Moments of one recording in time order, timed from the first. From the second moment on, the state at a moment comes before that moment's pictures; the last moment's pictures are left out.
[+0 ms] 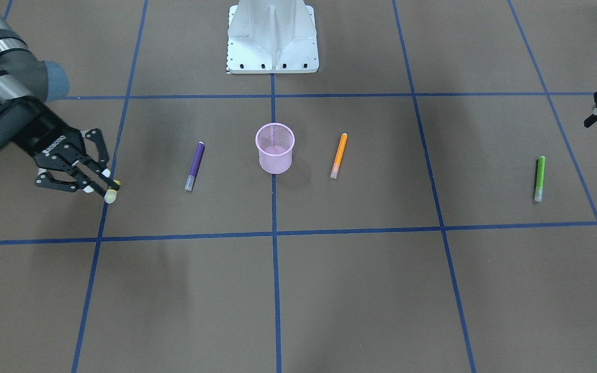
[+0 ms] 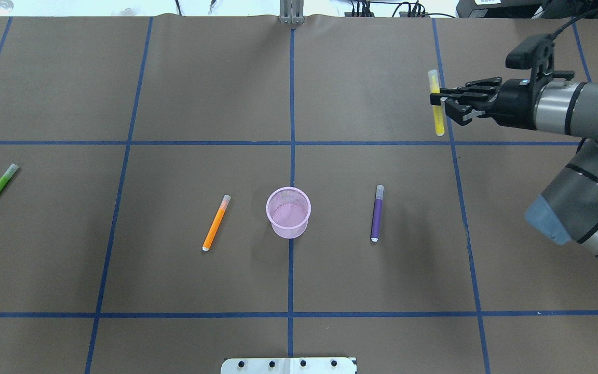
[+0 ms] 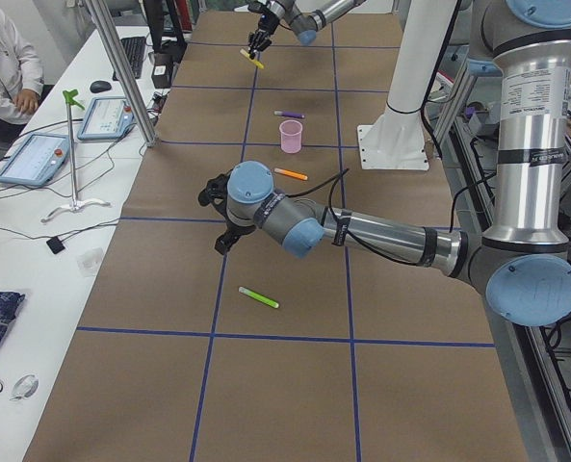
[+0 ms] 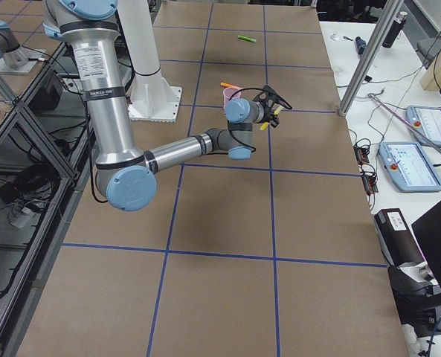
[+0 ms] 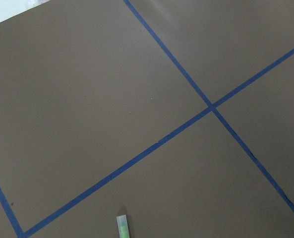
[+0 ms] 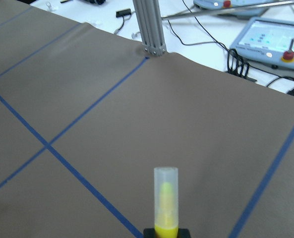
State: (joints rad) left arm -1.41 -1.53 -1.80 -2.05 -2.50 0.01; right arm 0.81 -1.35 1.65 -0.25 1.80 0.71
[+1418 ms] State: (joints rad) left arm -1.40 -1.53 -1.78 -2.05 -2.50 0.01; right arm 0.21 -1.11 1.60 -0.30 0.94 0.61
